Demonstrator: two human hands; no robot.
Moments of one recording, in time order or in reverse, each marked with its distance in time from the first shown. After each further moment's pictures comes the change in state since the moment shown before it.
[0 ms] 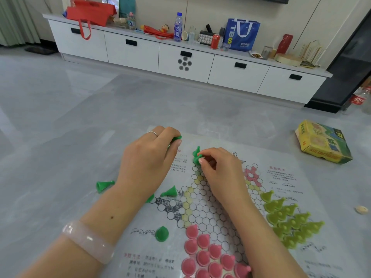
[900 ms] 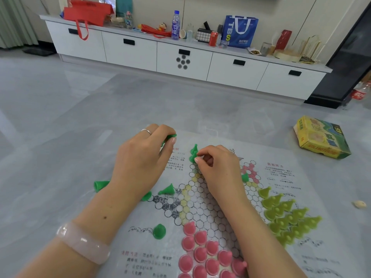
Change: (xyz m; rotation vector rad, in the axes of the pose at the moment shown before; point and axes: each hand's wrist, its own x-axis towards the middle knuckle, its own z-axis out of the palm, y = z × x) left_hand -0.001 -0.001 -0.002 -0.024 0.009 -0.020; right_hand 0.000 0.003 0.004 -0.007 0.038 0.019
